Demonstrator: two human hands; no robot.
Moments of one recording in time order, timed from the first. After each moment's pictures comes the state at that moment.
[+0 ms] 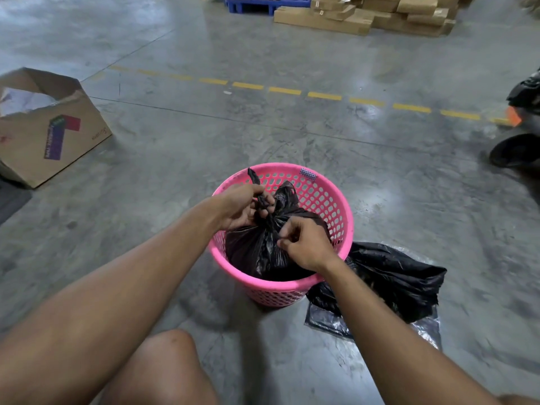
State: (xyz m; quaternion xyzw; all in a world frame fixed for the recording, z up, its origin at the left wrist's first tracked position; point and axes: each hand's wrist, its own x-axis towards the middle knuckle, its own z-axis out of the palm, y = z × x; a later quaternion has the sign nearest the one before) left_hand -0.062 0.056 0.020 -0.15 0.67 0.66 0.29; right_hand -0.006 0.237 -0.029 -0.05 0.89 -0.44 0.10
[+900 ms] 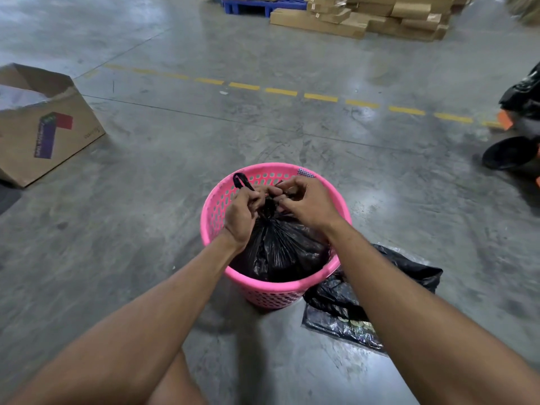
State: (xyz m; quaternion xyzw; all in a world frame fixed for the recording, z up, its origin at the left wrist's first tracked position) left_hand -0.031 0.082 -0.012 0.00 0.58 0.82 0.02; right_hand -0.063 0.232 -0.001 -0.09 0.81 -0.58 0.05
